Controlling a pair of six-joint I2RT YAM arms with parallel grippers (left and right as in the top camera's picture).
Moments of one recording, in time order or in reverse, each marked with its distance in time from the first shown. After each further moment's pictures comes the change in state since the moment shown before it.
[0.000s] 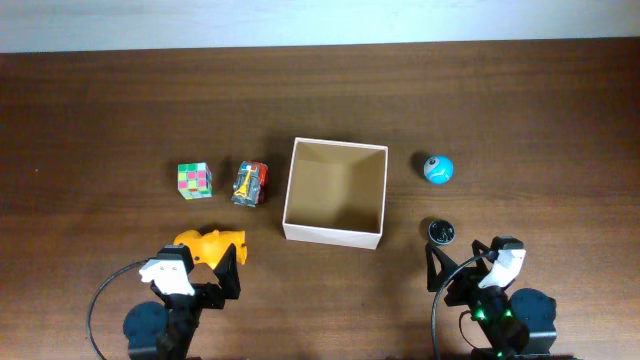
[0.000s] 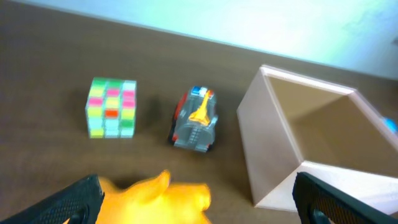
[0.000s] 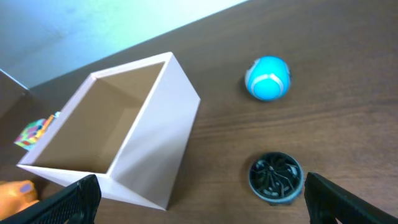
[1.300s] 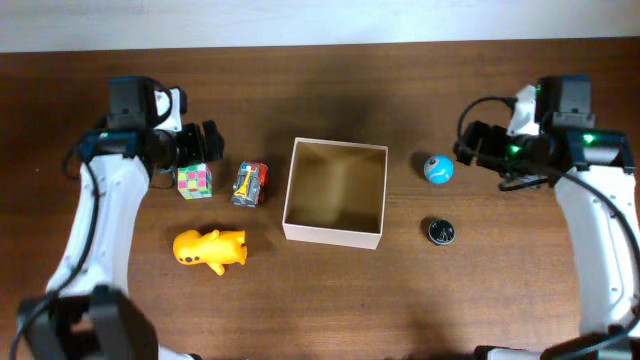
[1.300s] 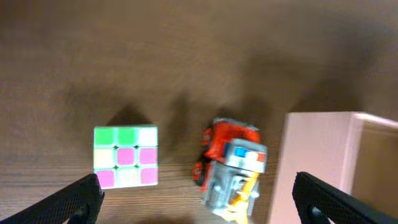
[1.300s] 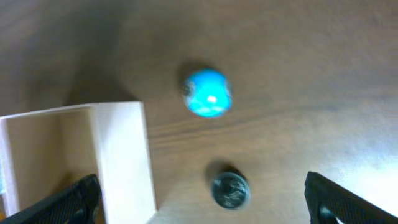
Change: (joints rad) left arm -0.002 1.648 1.236 -0.395 -0.051 0.092; right arm -0.147 1.490 1.229 -0.542 0.041 -0.122
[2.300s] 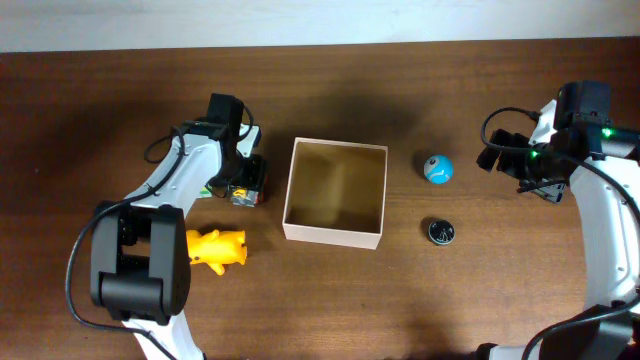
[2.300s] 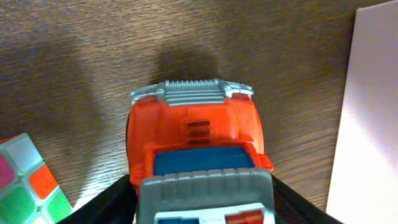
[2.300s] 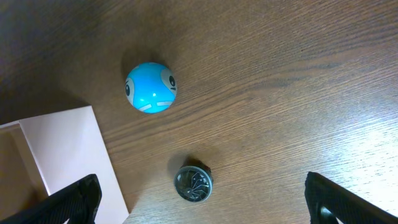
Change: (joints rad) left arm -0.235 0.309 0.003 0.017 -0.126 0.135; right arm -0.097 0.055 0.000 -0.052 0.056 0.003
